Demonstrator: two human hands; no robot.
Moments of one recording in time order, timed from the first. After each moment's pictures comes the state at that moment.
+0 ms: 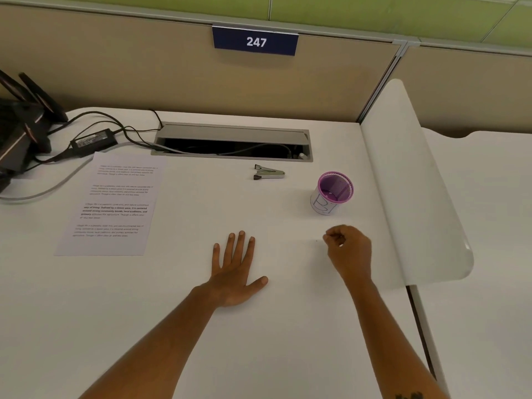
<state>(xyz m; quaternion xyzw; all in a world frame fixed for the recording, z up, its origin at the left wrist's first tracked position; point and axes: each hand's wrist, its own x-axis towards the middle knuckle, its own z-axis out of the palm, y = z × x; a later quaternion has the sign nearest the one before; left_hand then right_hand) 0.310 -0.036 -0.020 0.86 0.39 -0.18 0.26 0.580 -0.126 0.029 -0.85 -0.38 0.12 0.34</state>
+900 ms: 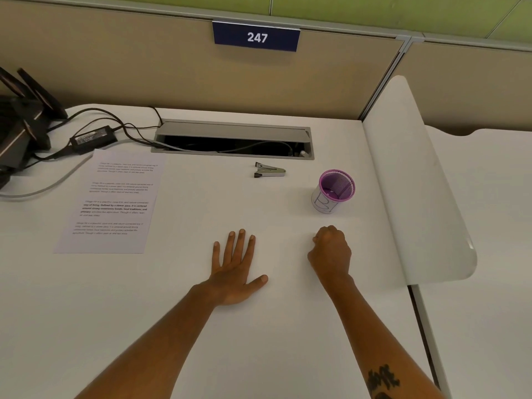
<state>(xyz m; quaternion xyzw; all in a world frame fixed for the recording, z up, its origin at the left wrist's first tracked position) 0.309 -0.037 -0.018 0.87 0.38 -0.18 0.26 0.550 -0.104 0.000 -0.89 -0.43 0.11 0.09</state>
